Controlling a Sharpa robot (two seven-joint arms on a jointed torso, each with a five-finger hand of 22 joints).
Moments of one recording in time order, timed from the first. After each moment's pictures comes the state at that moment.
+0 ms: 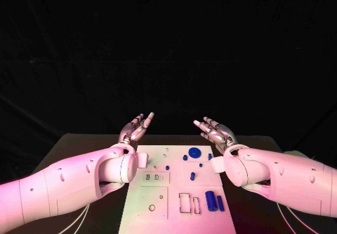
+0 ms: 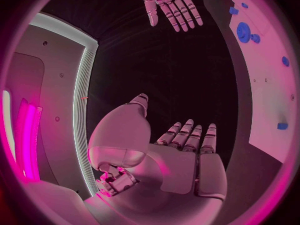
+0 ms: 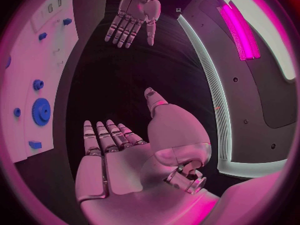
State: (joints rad) left arm 1.10 -0.70 -0.02 1.47 0.03 -0.66 0.42; left_hand 1.06 0.04 0.03 0.28 0.19 0.12 0.13 0.02 0.02 0.18 0.19 0.09 0.04 0.07 0.19 0.01 0.01 0.09 0.09 0.27 0.02 0.02; right arm 1.15 -0.76 -0.12 1.50 -0.05 -0.57 0.37; right_hand 1.03 0.09 0.06 0.03 0.23 0.13 0.13 0.02 0.02 0.19 0.21 0.02 0.02 0.15 0.20 0.02 0.02 0.13 0.13 0.28 0.03 0.03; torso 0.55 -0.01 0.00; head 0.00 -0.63
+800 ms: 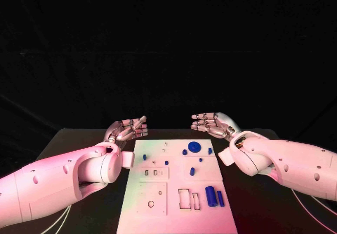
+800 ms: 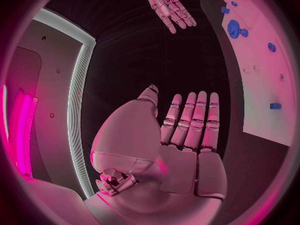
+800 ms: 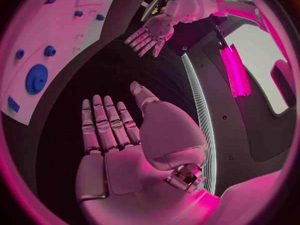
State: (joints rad) left arm 1.11 -0.83 -0.02 1.56 0.03 -0.60 0.41; left_hand 1.36 0.01 0.02 0.25 0.20 0.84 0.21 0.16 0.08 0.83 0.20 0.30 0.06 0.88 0.17 0.19 0.08 0.16 0.70 0.29 0.29 0.13; right arm 1.22 -0.78 -0.13 1.44 -0.51 -0.46 0.30; right_hand 1.25 0.09 0.12 -0.13 0.25 0.67 0.18 0.11 0.06 0.78 0.23 0.10 0.06 0.75 0.20 0.10 0.06 0.15 0.49 0.29 0.24 0.12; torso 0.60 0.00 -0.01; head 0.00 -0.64
